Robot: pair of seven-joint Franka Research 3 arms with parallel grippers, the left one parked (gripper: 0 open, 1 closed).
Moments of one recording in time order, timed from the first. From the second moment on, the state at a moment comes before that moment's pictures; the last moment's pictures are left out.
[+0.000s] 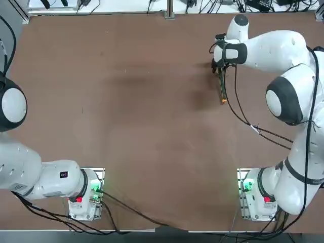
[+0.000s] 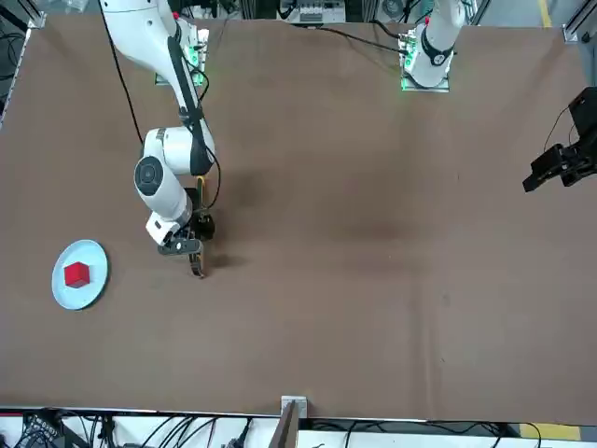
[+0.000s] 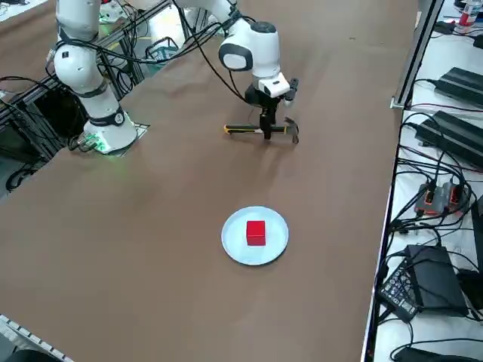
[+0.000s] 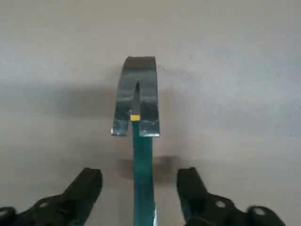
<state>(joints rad) 0.72 0.50 -0.43 -2.03 0.34 2.52 -0.03</state>
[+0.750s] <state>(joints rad) 0.72 0.26 -0.60 -1.88 0.32 2.11 -0.02</state>
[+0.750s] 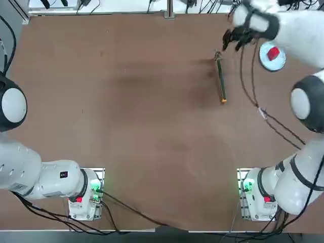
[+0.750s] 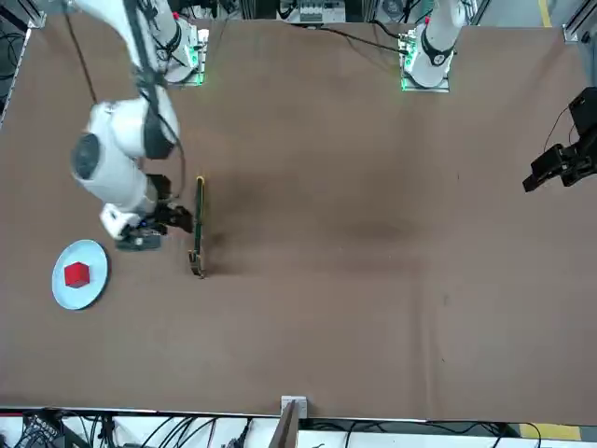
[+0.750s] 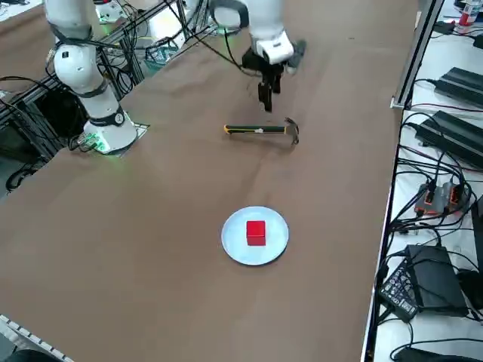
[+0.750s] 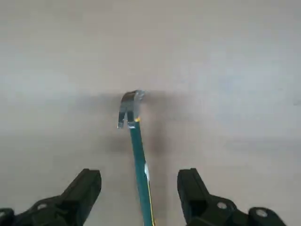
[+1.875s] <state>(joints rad) 0.49 0.19 -0.56 -1.49 0.15 1.65 -0.02</state>
